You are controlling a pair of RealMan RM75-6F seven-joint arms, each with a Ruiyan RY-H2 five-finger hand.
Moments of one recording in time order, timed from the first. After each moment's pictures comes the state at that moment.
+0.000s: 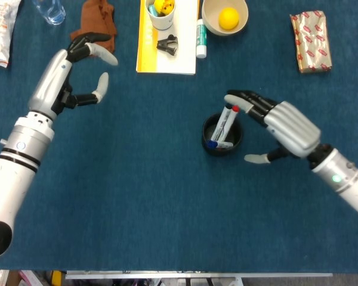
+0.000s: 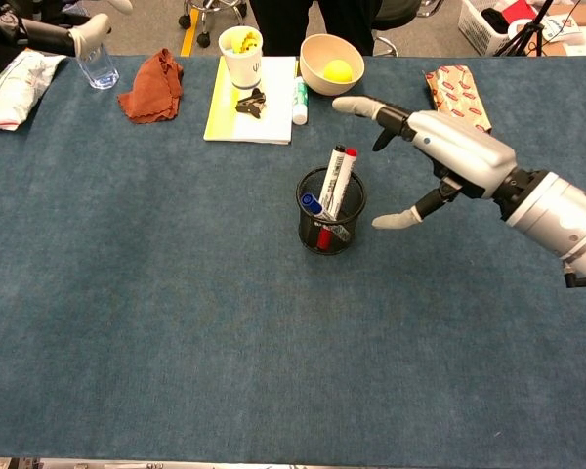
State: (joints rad) left arm -0.57 -1.09 -0.35 -2.02 0.96 1.00 -0.35; right arm 0.62 -1.48 -0.04 -1.40 -1.69 1.25 0.35
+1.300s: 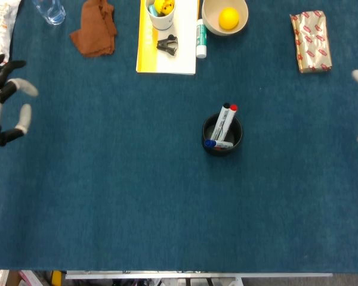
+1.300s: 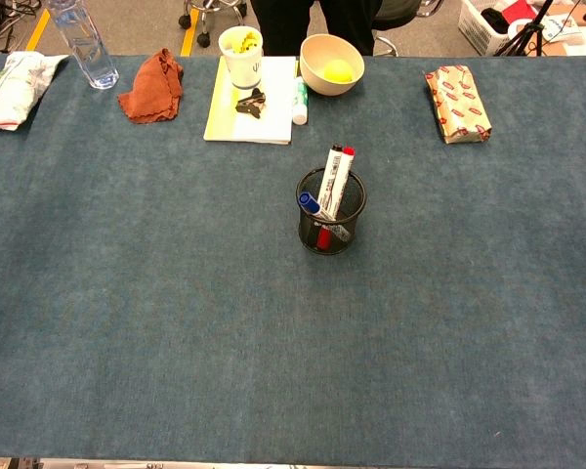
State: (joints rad) left arm -0.30 -1.06 -0.10 -1.79 1.42 1.37 -0.07; right arm 0.30 -1.05 -0.03 -1.70 -1.65 1.51 -0.15
